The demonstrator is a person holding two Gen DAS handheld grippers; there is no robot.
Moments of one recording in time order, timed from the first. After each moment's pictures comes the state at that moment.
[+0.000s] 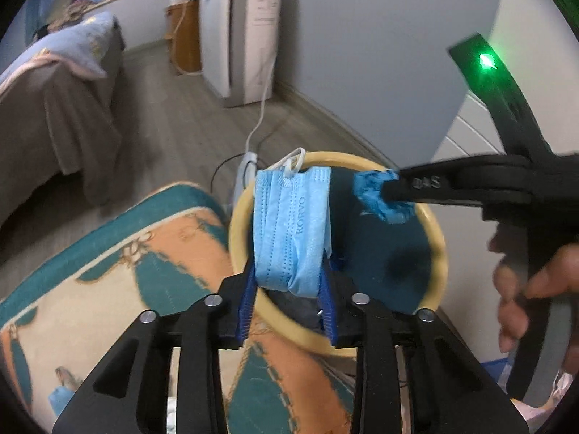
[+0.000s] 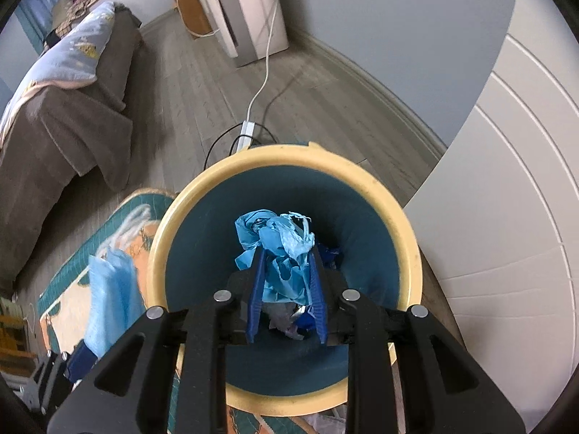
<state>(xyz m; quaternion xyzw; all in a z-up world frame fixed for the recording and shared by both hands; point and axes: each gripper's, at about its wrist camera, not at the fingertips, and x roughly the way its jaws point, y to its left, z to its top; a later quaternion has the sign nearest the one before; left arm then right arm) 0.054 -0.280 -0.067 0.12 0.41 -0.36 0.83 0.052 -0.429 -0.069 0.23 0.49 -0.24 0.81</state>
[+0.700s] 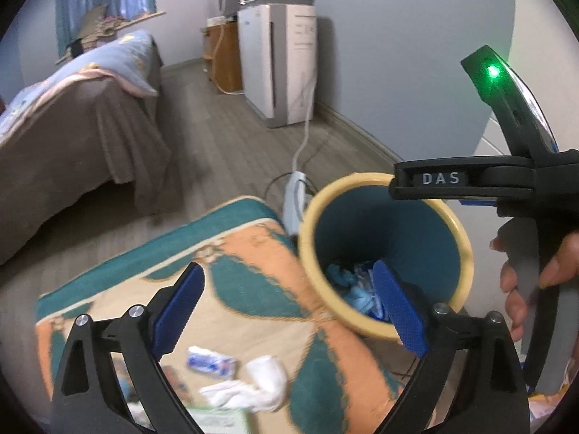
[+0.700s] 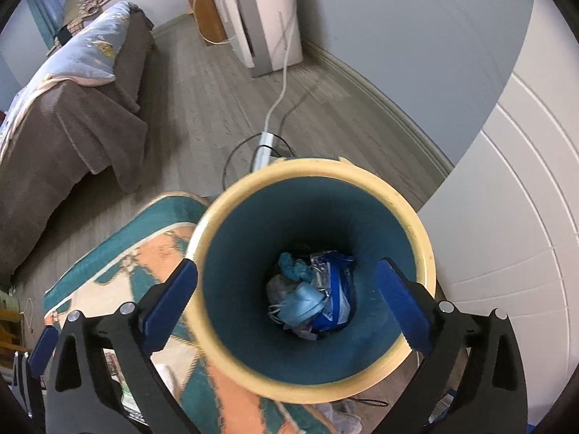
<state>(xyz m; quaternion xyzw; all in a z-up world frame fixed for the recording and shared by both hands) 0.049 -0.224 -0.027 0.13 0.38 -0.28 0.87 0.063 -0.385 -0.038 0.20 0.48 -0.23 0.82</state>
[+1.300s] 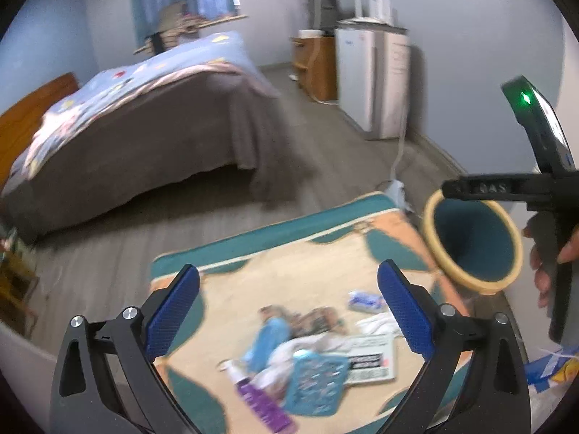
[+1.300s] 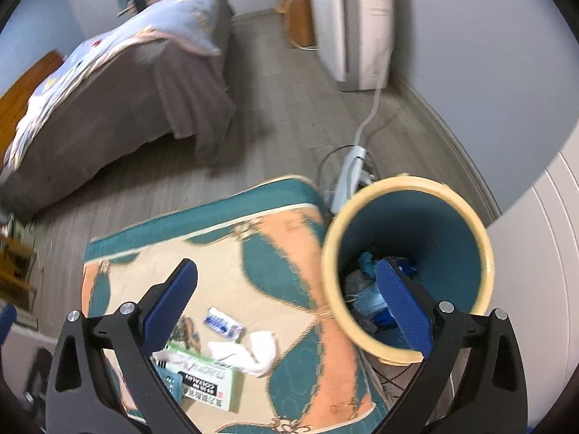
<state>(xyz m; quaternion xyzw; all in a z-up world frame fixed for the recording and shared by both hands) 0.027 -0.034 0.042 0.11 0.36 -0.13 0.92 0.085 -0.242 0.010 0.12 0.47 -0.11 0.87</state>
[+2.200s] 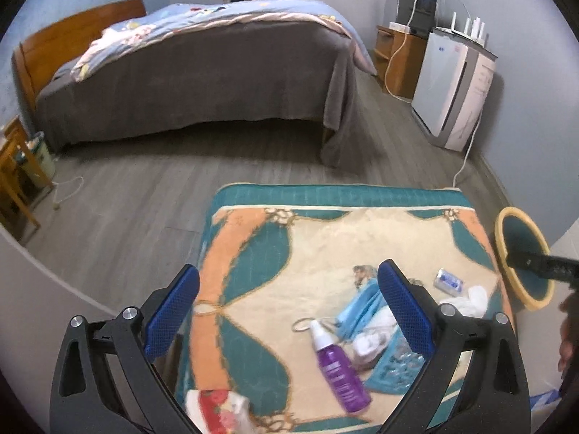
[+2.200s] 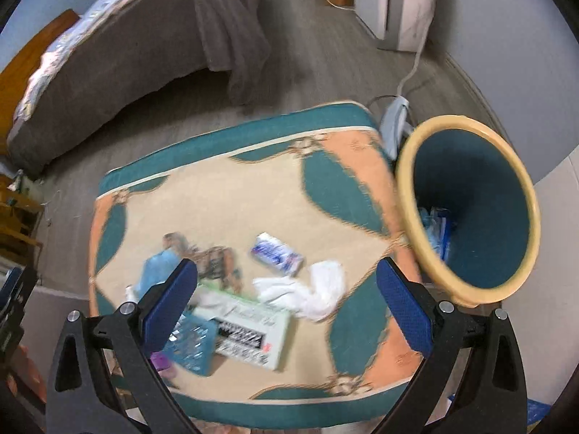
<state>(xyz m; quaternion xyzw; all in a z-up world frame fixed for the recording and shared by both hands) 0.040 0.104 -0.009 0.01 0.41 -0.04 0.91 0.062 -0.160 -0.043 0.11 0.54 -0.06 0.83</state>
